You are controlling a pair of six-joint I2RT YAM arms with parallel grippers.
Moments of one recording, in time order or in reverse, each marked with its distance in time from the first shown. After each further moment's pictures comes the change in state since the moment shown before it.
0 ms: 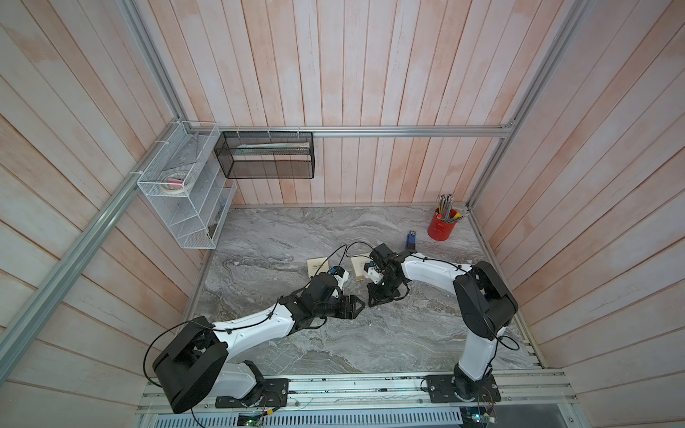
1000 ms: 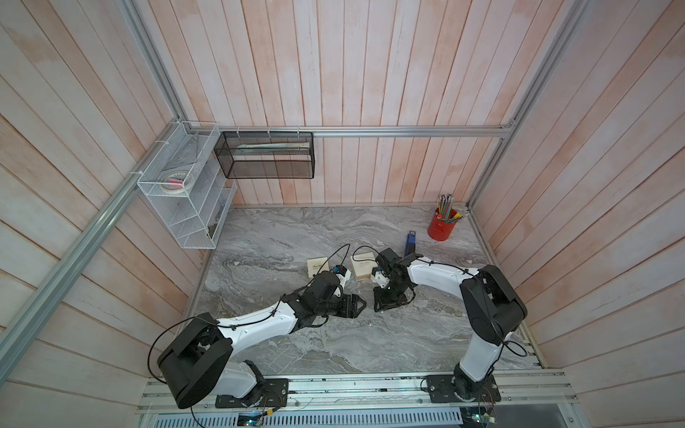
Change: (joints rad) left arm 0.000 0.034 0.024 0.001 0.000 0.024; right arm -0.021 -0.058 -0.091 -0.002 0.027 0.052
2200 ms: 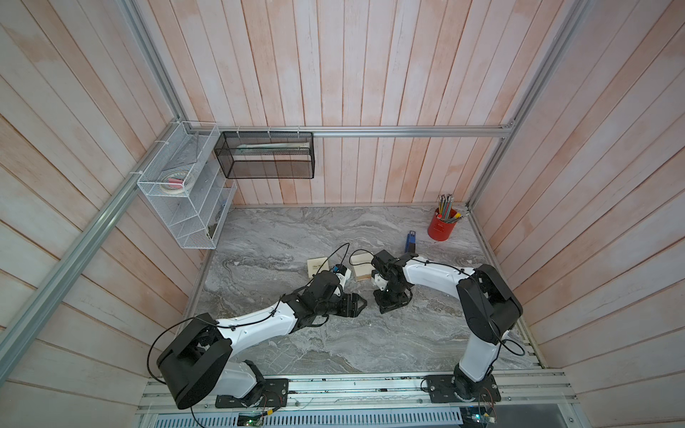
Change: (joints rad) left arm 0.000 -0.004 -0.001 0.018 0.000 -0.007; right arm 0.040 0.023 0.041 -0.092 0.128 -0.023
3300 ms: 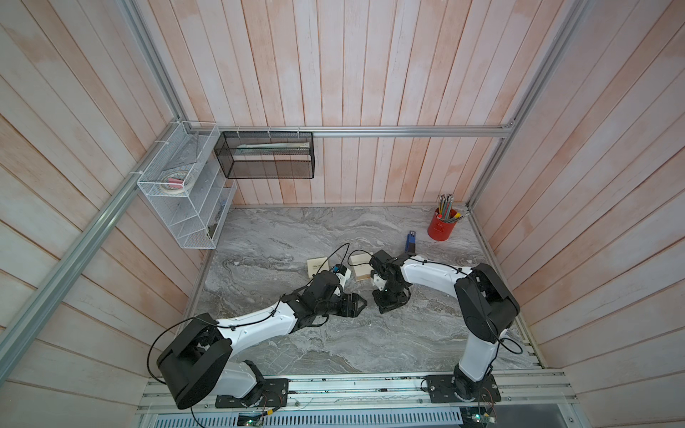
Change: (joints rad) left arm 0.000 0.000 0.000 0.000 0.000 0.000; right arm 0.009 0.016 0.023 -0.022 0.019 0.005
